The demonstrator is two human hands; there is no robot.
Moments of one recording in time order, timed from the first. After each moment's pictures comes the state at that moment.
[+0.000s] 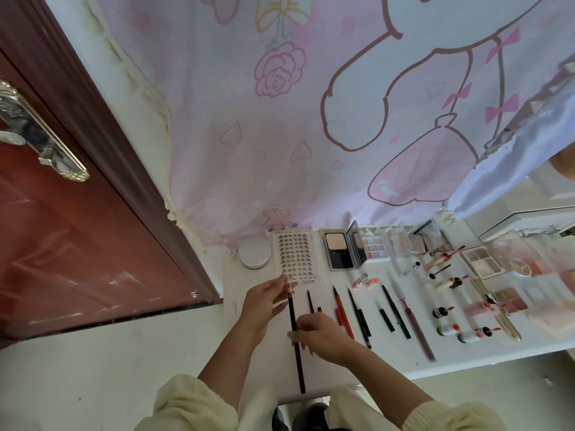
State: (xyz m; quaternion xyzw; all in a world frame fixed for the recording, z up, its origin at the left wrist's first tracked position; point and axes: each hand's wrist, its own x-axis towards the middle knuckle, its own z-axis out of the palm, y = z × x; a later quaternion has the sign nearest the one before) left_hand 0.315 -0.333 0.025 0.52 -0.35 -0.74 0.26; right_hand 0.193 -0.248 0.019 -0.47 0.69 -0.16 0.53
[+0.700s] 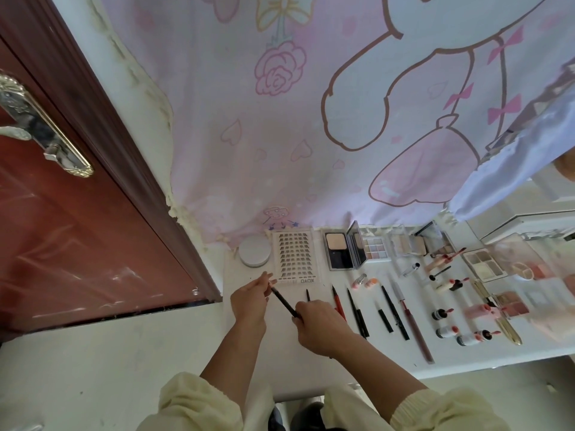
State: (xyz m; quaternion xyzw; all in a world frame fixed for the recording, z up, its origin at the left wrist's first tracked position) left_hand 0.308 -0.340 0.011 0.65 -0.22 -0.63 0.36; right_hand 0.194 -0.261 0.042 -0.62 0.72 -0.02 0.31
